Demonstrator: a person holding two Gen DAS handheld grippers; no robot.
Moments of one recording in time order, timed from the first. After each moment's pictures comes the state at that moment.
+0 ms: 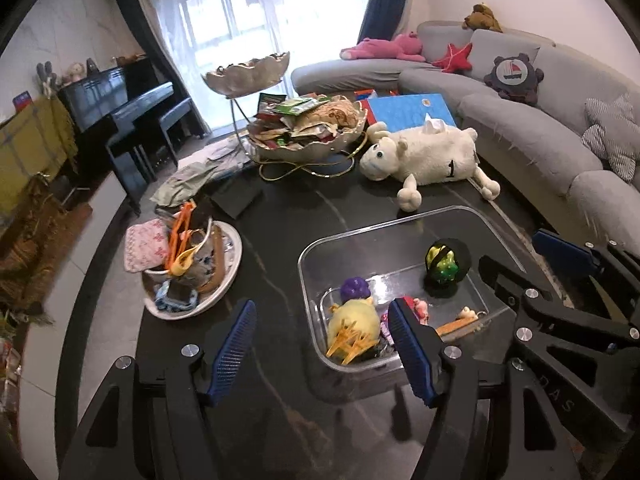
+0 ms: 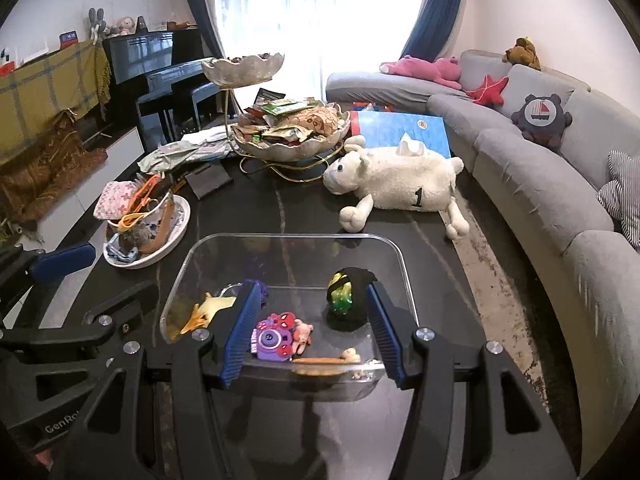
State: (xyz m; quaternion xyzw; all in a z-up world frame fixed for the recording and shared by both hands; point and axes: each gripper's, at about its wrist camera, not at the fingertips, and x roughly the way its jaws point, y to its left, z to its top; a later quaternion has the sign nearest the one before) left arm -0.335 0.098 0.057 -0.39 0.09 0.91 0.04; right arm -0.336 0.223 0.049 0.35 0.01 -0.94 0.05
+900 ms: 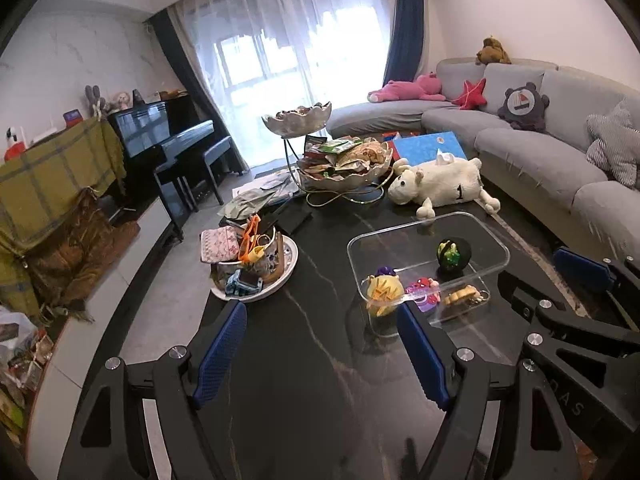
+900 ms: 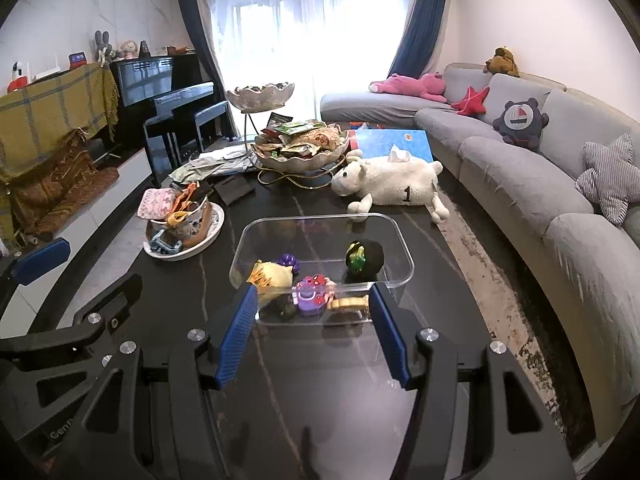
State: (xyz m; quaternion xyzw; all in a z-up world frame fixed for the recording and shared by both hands) left arm -0.195 0.063 0.097 -0.31 0.10 0.95 -0.01; right arm -0.206 0.197 0.083 0.31 -0.01 -0.95 0.04
